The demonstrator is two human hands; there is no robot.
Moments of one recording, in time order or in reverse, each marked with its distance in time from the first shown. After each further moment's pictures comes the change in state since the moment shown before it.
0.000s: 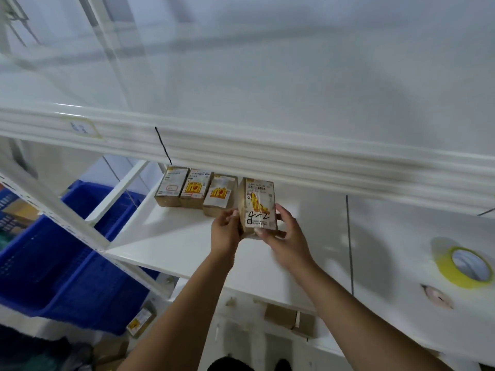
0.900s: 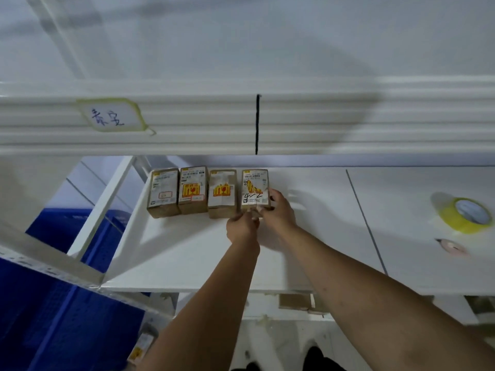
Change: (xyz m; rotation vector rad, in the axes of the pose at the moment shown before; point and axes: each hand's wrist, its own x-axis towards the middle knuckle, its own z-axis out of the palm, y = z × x) left_hand 0.084 -0.044 -0.006 -0.084 0.094 -0.350; right_hand 0.094 0.031 0.097 -0.208 0.265 0.173
